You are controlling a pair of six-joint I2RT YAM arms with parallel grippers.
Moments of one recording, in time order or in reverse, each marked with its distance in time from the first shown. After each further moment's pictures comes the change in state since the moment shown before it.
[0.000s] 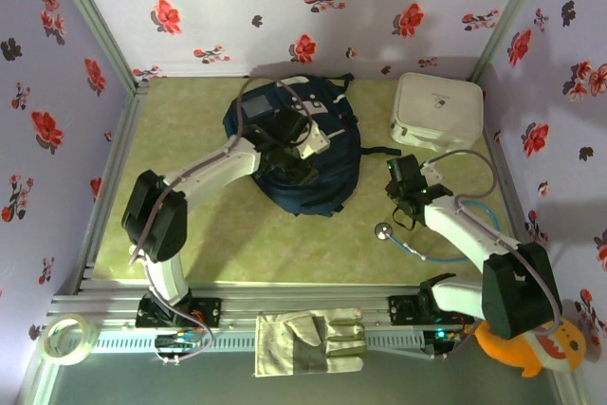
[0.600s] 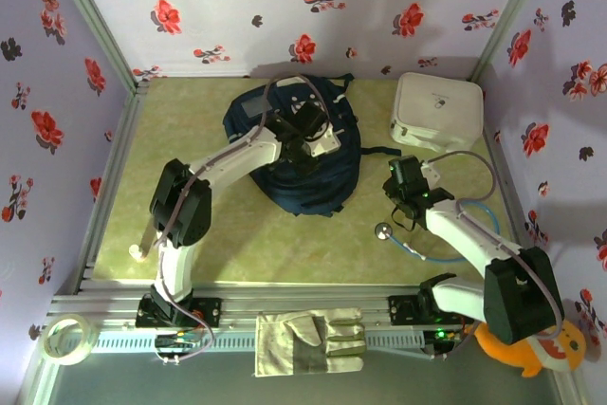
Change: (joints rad) left arm -0.024 0.173 0.245 -0.189 -0.123 0.087; right arm 0.000 -0.029 -0.031 0.071 -0.041 -0.018
